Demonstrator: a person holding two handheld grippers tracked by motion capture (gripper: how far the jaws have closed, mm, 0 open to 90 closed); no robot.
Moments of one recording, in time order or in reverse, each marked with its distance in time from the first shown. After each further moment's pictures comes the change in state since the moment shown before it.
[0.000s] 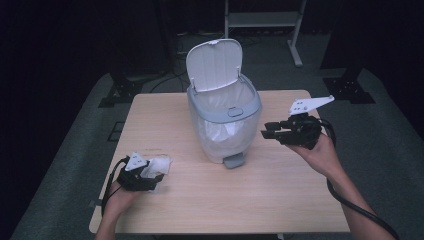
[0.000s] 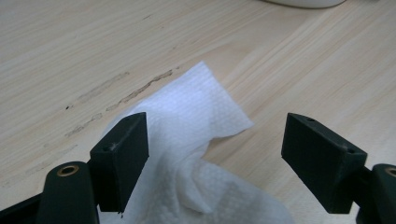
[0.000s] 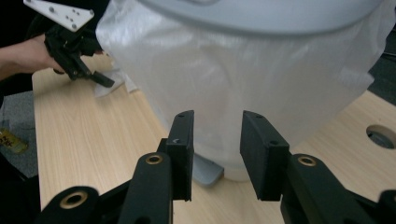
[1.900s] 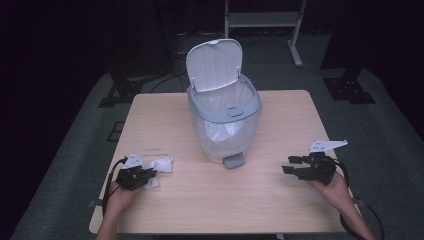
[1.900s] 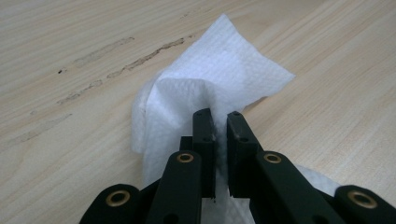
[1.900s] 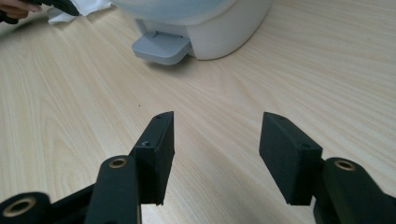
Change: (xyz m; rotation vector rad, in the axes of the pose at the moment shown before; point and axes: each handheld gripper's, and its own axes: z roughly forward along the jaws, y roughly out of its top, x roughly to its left) left arm 0.014 -0.015 0.010 0.037 -0.038 -0.070; right arm -0.029 -0.154 0.007 0.061 -0.039 0.205
